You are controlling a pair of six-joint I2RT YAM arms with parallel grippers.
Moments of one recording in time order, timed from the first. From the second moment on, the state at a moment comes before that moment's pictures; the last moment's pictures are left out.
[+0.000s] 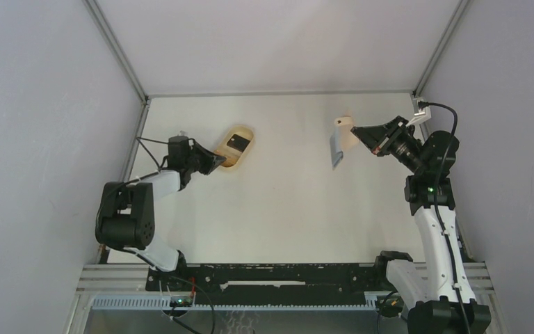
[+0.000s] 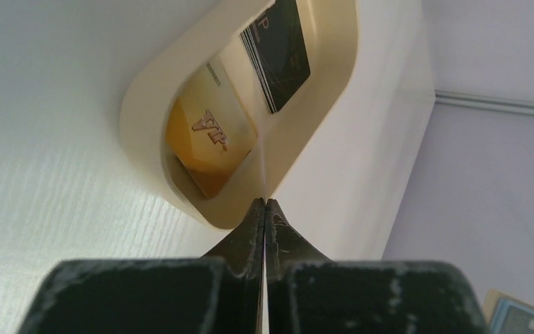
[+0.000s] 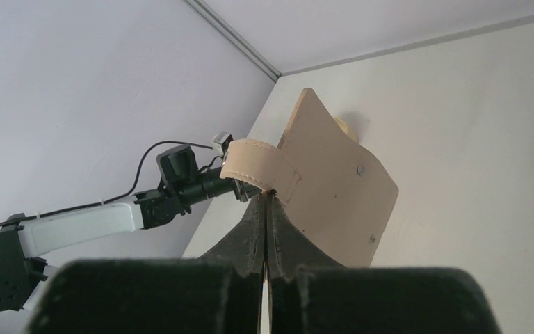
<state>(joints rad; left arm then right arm) -0.06 1.58 0.71 0.24 0.34 -1.01 -0.11 0.88 0.85 0.04 -0.77 0.79</state>
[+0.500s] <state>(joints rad) -0.03 1.67 0.79 0.13 0.38 -1.00 -0.10 0.87 0.85 0.04 -0.77 0.77</state>
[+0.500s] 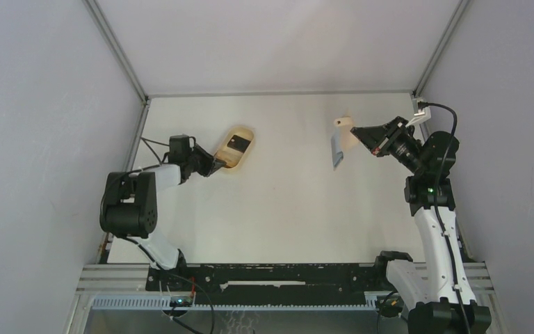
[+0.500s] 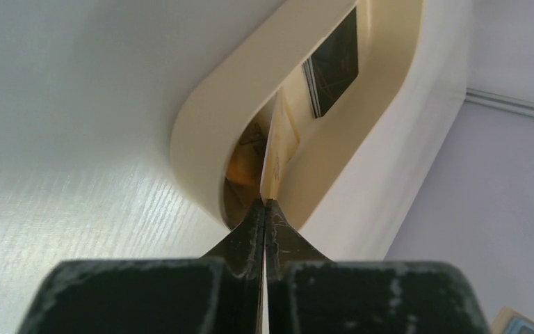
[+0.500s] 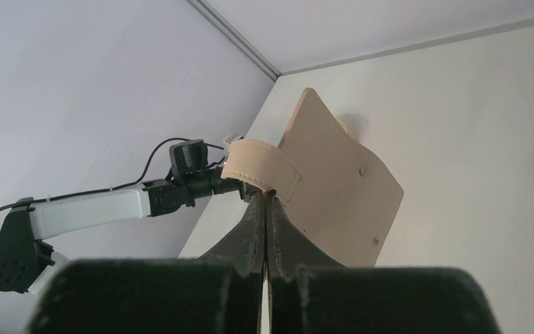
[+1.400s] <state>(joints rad) -0.04 1.34 0.91 -0.18 0.27 -0.82 0.24 0.94 0.82 0.14 -0.68 0.84</state>
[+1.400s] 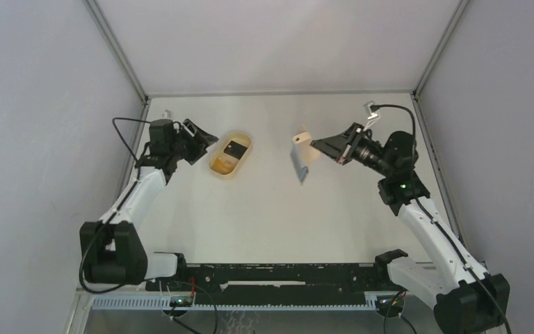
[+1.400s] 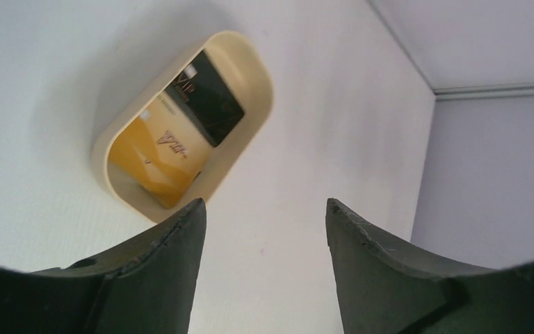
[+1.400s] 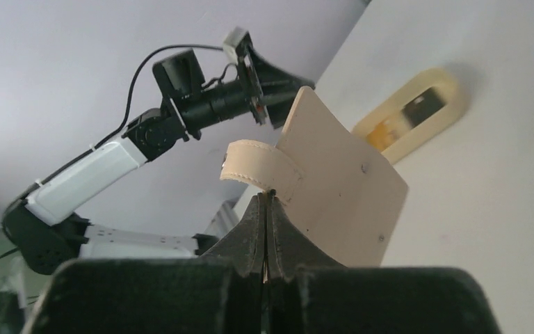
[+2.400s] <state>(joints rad) -0.19 1.19 0.93 -0.30 0.22 -0.71 0.03 1.32 0.52 0.04 -0.42 0.77</state>
